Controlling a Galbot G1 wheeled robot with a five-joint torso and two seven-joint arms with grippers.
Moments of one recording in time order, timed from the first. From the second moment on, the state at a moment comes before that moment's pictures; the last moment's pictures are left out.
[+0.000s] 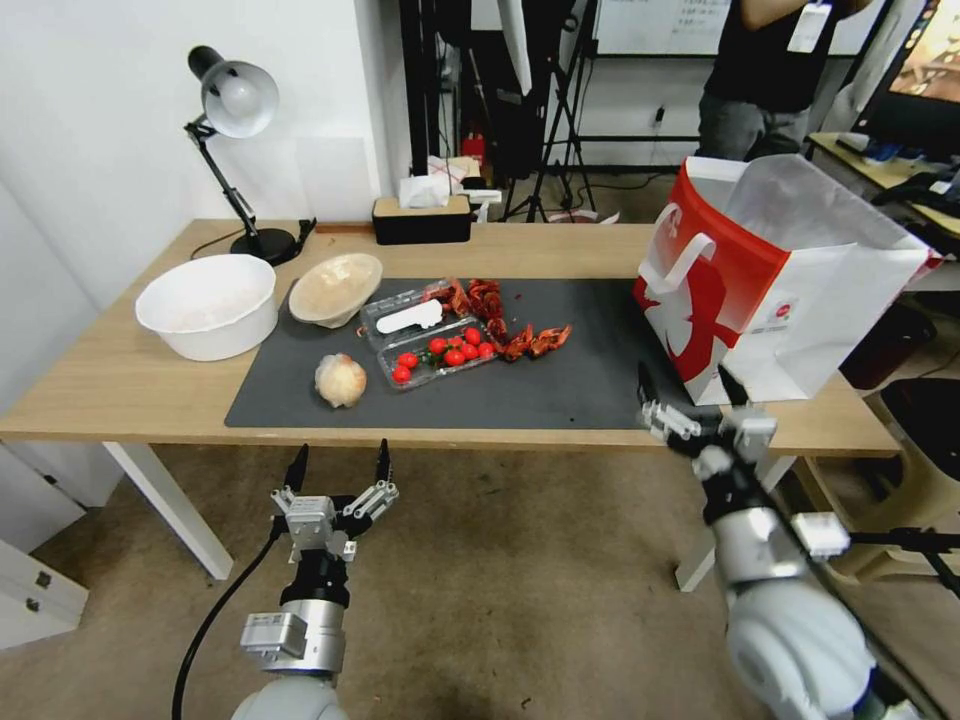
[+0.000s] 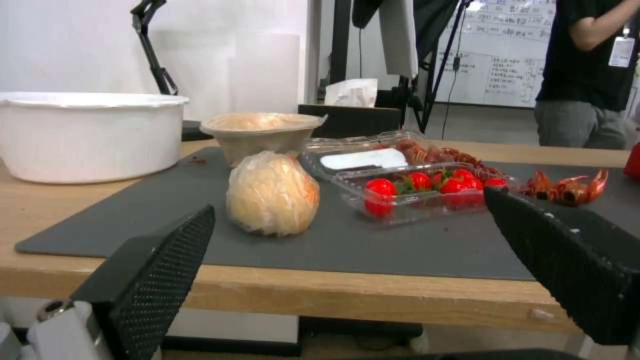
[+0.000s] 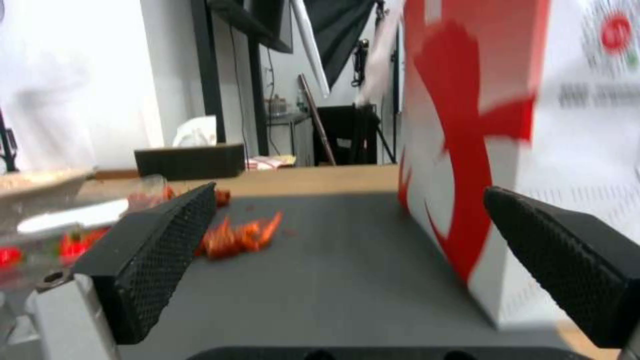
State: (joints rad) left arm 1.72 -1.43 -0.38 -2.12 -0.13 -0.25 -0.18; right arm -1.60 1.08 0.41 2.12 0.36 0.27 0.26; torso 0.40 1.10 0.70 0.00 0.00
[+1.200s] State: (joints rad) left arm 1.62 -1.32 -0.42 -2.13 -0.22 -0.12 -0.18; right arm -1.70 1.20 0.37 2.00 0.34 0.46 0.19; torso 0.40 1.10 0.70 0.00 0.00
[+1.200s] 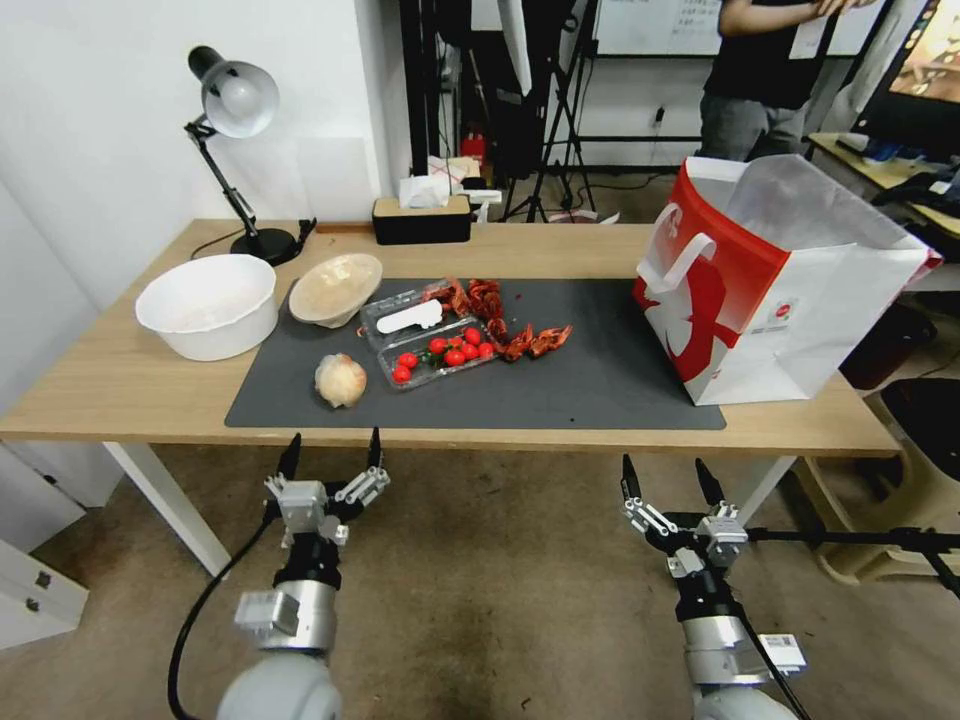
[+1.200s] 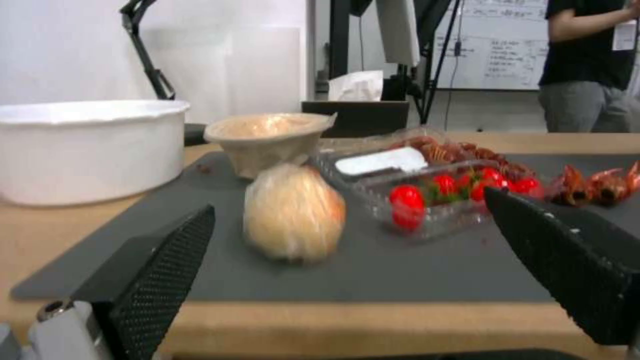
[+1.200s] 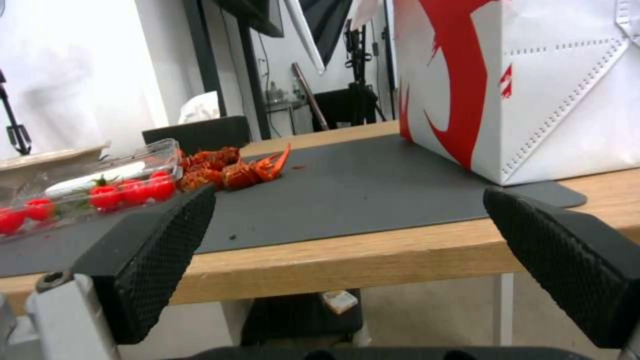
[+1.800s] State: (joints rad) left arm 1.32 -1.07 -0.40 -2.04 -0.40 0.19 -0.19; right arm -1.73 1.21 0.39 2.03 0.35 0.43 0.19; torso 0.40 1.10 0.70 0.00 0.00
